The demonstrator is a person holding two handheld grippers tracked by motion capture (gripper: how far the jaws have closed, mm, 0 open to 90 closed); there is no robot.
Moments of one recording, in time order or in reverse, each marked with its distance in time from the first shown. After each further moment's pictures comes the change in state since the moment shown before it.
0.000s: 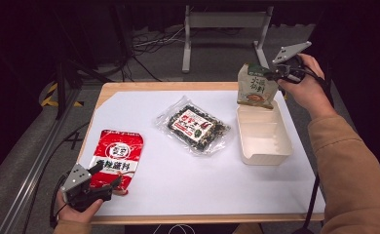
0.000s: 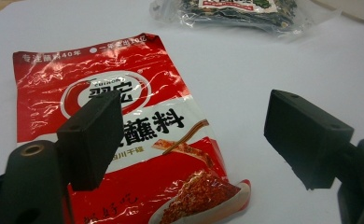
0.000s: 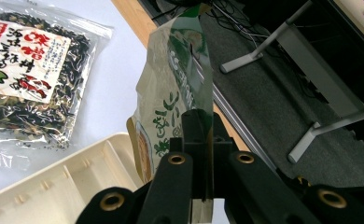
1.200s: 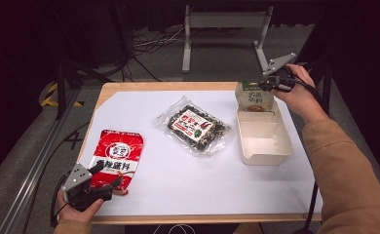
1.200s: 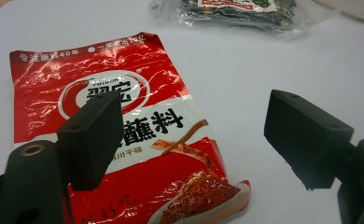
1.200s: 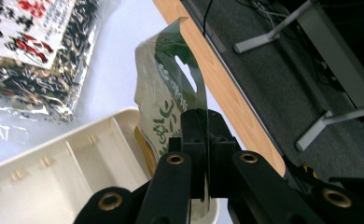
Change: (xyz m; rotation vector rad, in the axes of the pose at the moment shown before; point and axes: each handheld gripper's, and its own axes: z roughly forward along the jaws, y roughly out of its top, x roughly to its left) left arm 0.000 0.000 0.002 0.003 -0.006 0.000; right arm 0.014 -0.014 0.030 0.104 0.041 -0.051
